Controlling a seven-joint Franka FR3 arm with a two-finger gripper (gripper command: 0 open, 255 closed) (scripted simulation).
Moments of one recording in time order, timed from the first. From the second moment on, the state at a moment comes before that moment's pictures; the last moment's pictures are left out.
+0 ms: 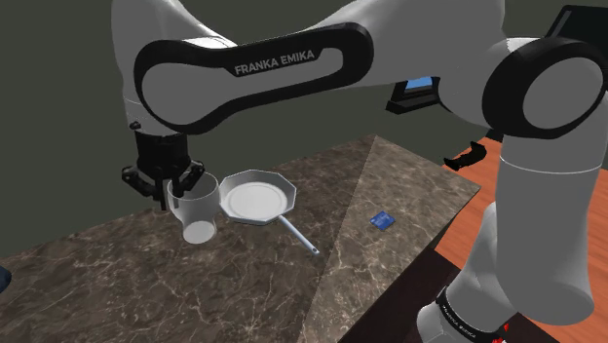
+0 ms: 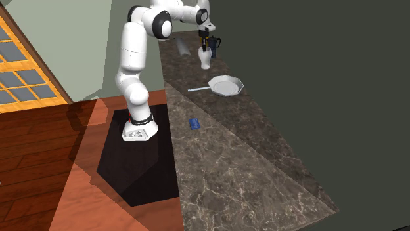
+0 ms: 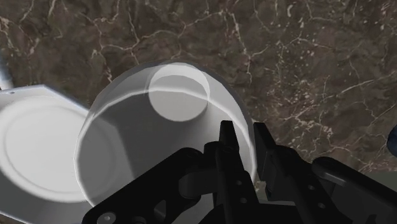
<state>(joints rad) 0.49 0.38 0.34 -1.53 -0.10 1.97 1.00</state>
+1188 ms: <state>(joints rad) 0.49 0.42 0.33 -1.66 -0.13 2.14 1.01</state>
